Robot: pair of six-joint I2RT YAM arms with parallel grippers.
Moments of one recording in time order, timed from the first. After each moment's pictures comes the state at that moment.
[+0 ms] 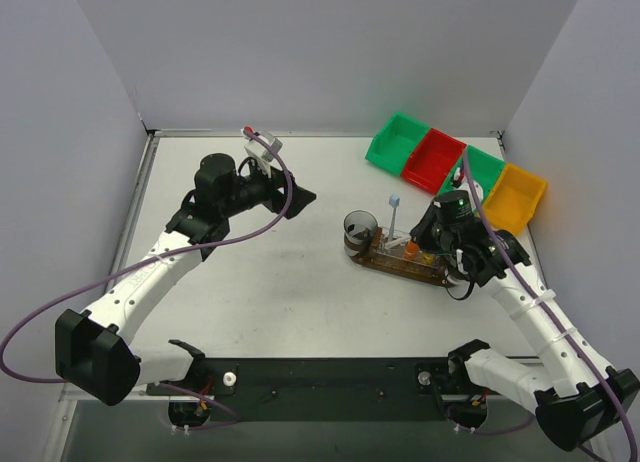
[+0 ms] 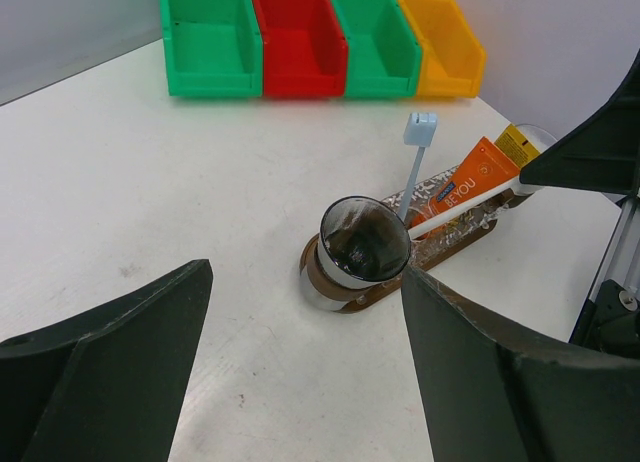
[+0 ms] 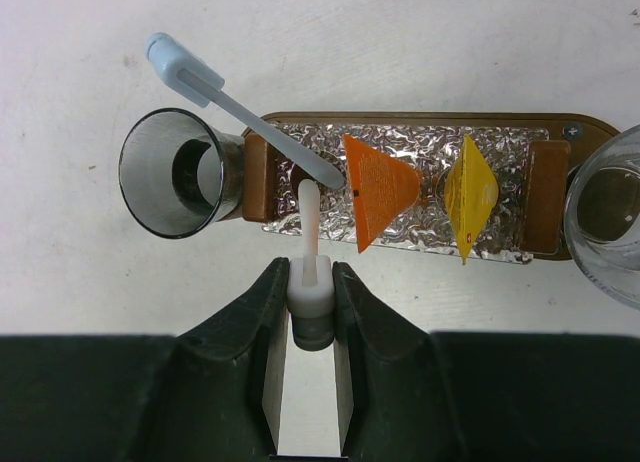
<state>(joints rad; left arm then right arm) -0.47 1.26 1.08 0.01 0.45 -0.21 0.43 0.99 1.00 -0.76 0.24 0.71</state>
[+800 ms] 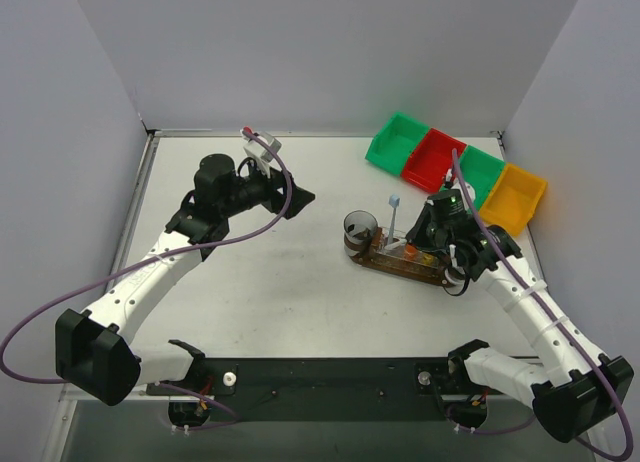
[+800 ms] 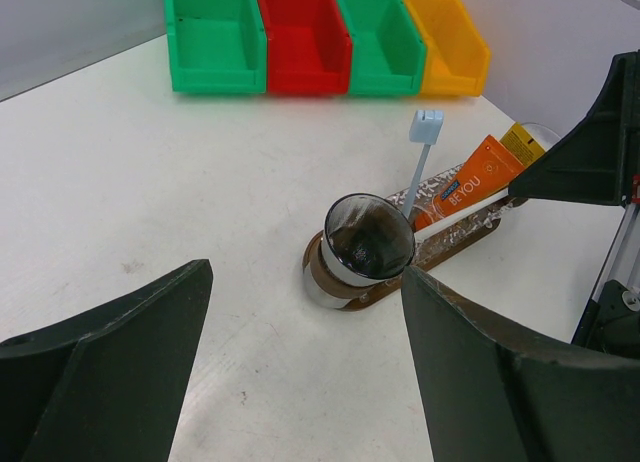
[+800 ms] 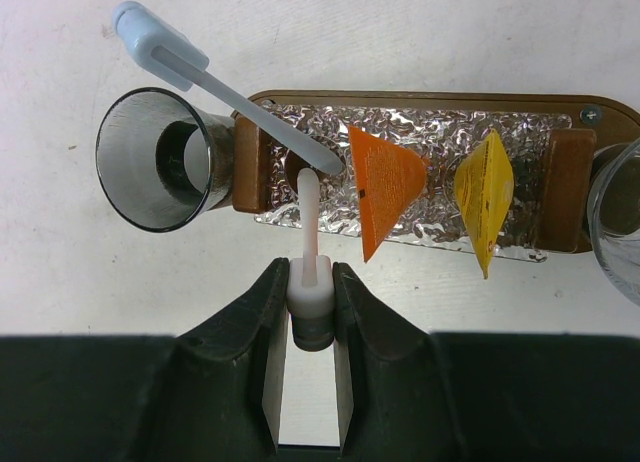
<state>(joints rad) -0.46 1.26 1.07 0.01 0.45 -0.21 0.43 1.05 0.99 -0.76 0.20 0.71</state>
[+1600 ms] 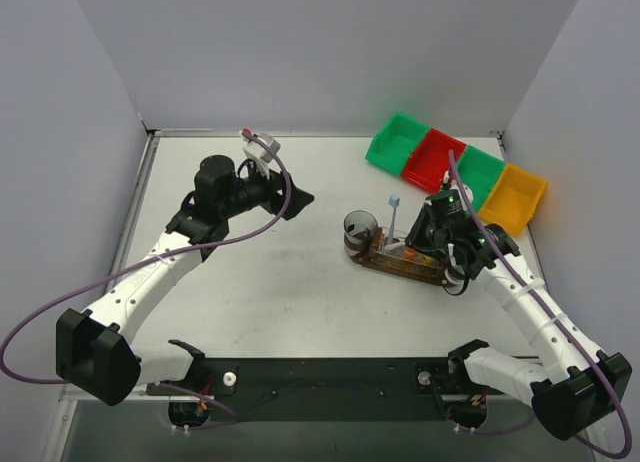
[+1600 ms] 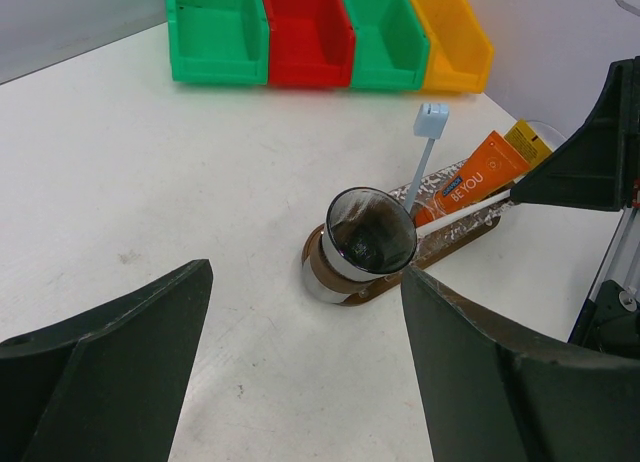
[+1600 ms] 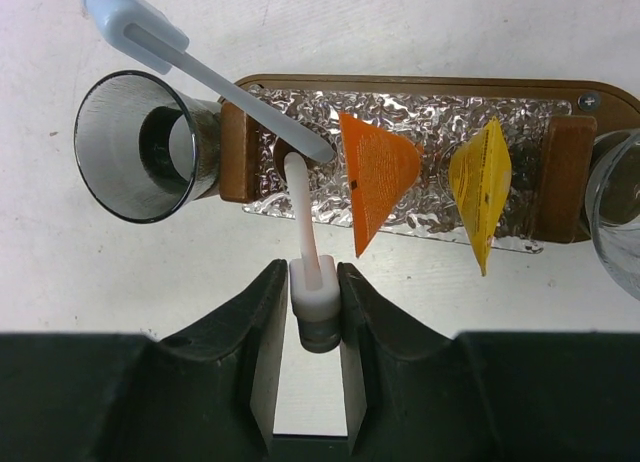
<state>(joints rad) -0.46 1.26 1.06 0.01 0.45 -0.22 0.43 1.06 0.99 -0.77 0.19 0.70</state>
